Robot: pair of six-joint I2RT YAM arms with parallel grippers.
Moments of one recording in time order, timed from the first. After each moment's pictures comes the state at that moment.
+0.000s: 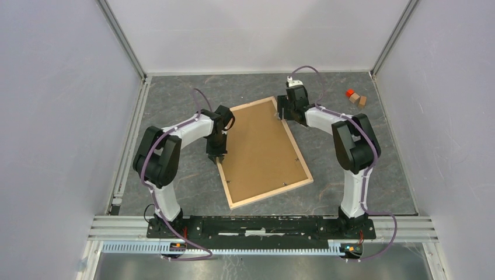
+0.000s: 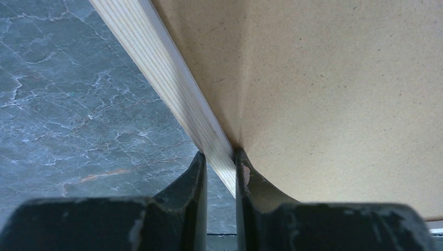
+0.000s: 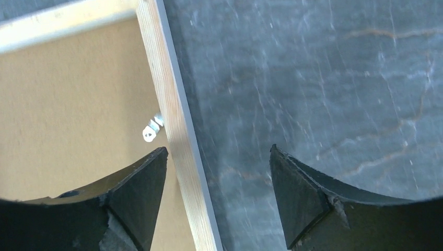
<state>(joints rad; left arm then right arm) -0.47 1.83 1.21 -0.89 -0.05 -0.43 0.39 2.06 1.38 -0.07 0.20 0.24</state>
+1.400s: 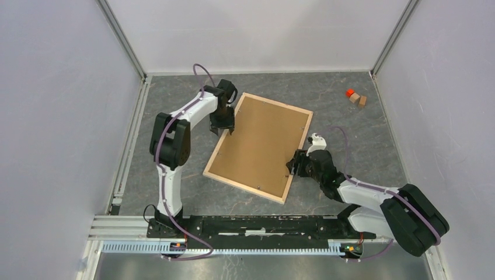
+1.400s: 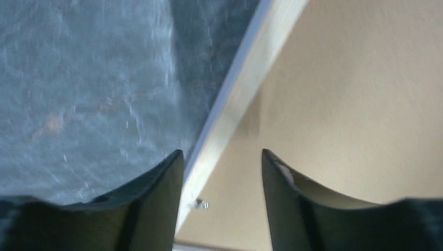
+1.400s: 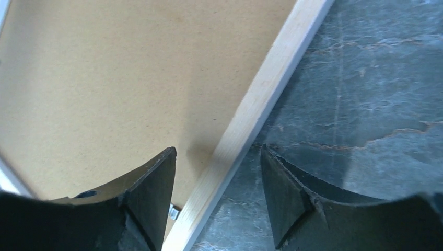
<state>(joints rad) -0.40 2.16 1.75 -0.98 -0.09 -0.40 0.58 1.18 0.21 0.40 0.10 0.55</state>
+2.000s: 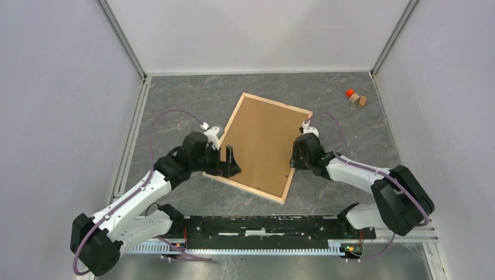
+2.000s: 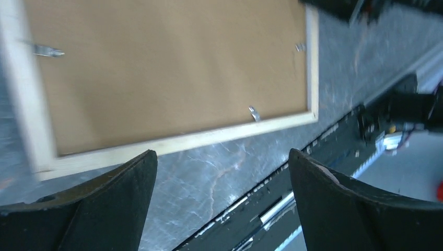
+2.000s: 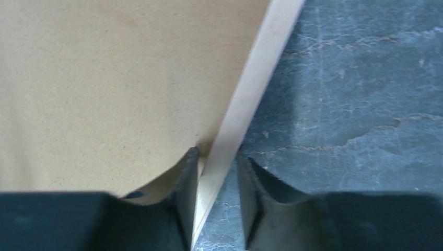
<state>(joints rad) -0.57 0.95 0.73 -0.52 0.23 -0.43 0.58 1.35 0.54 -0.06 0.16 0.55</state>
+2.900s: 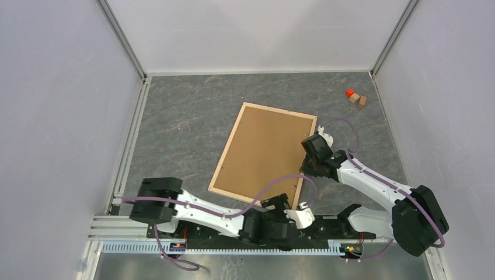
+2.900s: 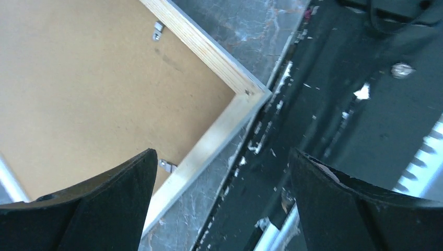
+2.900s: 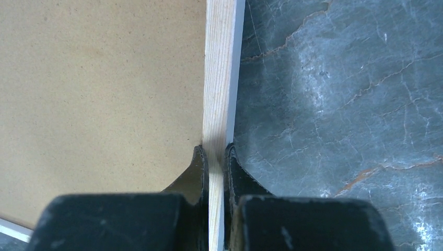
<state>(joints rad) -1.70 1.61 0.97 -0.25 -0.62 -0.24 0.57 1.17 0.62 -0.51 0.21 0.83</state>
